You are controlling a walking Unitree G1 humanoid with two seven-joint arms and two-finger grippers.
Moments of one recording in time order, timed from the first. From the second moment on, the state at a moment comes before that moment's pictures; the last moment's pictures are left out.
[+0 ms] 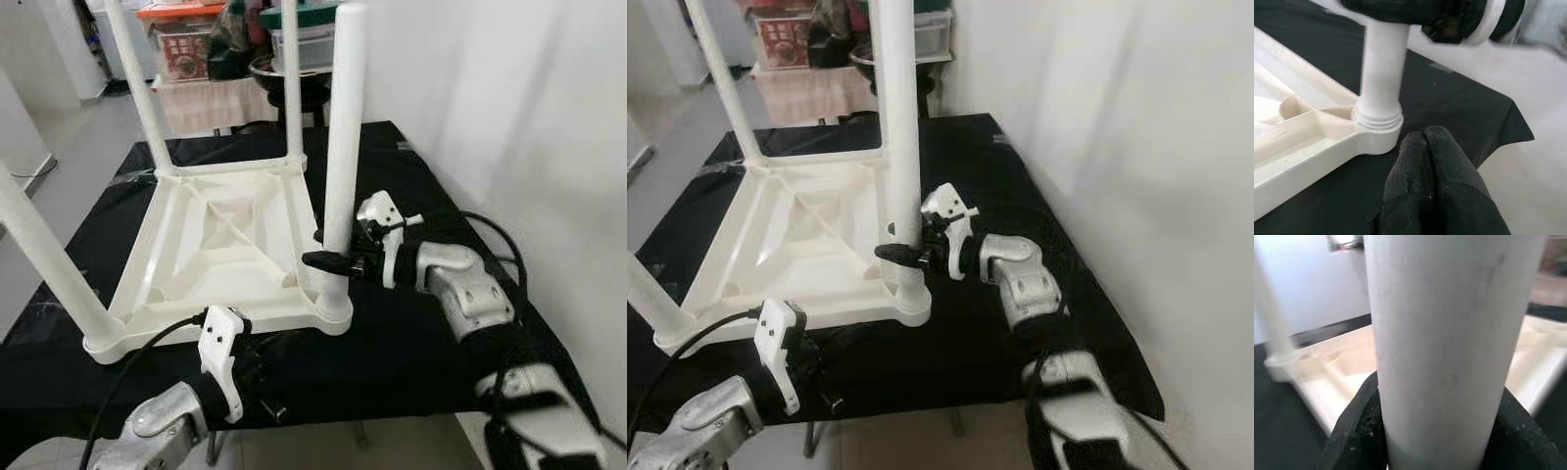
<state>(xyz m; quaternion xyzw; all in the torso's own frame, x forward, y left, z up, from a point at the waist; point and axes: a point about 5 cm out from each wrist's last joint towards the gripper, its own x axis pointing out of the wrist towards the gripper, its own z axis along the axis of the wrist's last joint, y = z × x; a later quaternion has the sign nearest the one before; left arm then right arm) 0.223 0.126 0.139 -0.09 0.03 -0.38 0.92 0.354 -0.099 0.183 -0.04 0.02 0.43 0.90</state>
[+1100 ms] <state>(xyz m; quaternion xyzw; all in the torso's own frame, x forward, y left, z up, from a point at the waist) 0.230 0.126 0.139 -0.09 0.02 -0.38 0.92 0.360 -0.097 0.215 -0.10 0.03 0.57 0.82</state>
